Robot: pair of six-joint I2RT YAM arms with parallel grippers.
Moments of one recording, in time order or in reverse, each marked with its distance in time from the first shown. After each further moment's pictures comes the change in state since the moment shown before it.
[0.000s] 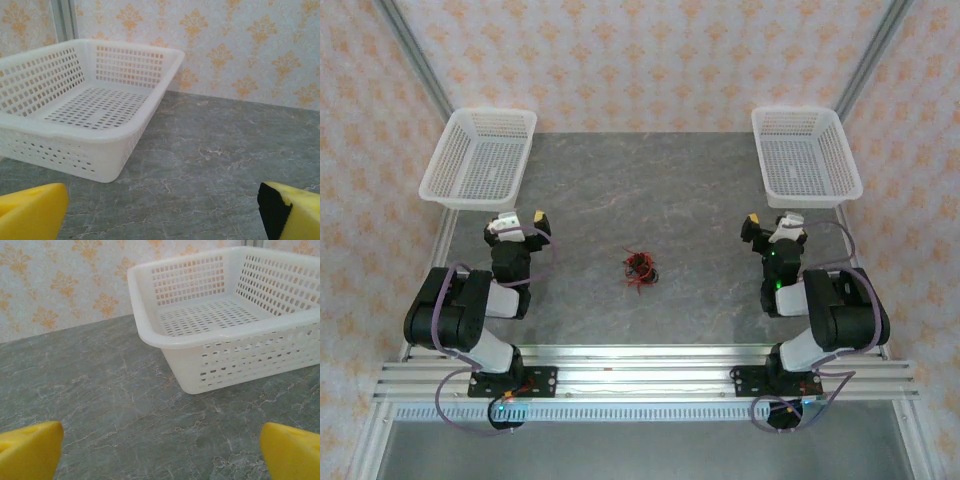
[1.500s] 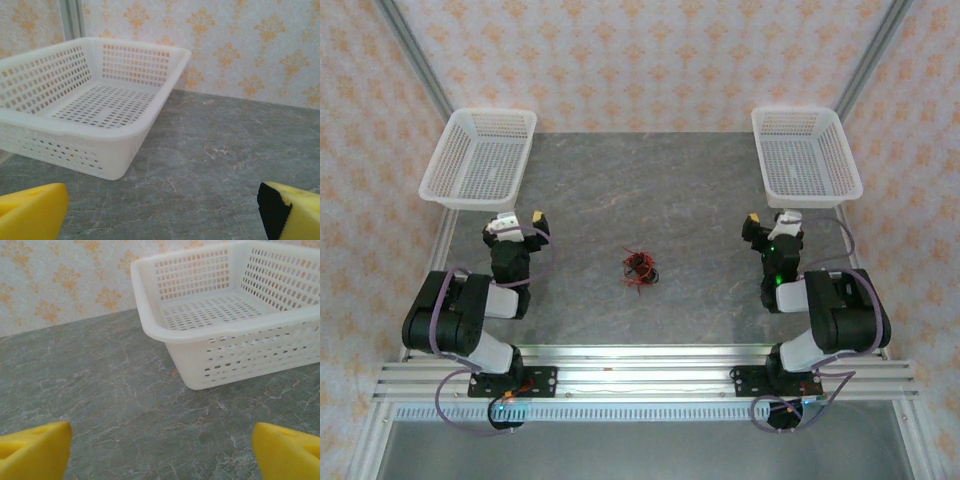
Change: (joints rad) left arm 0.000 -0.062 0.000 -0.071 -0.034 -0.004; right arm 0.000 -0.029 0.071 -0.151 -0.010 -0.002
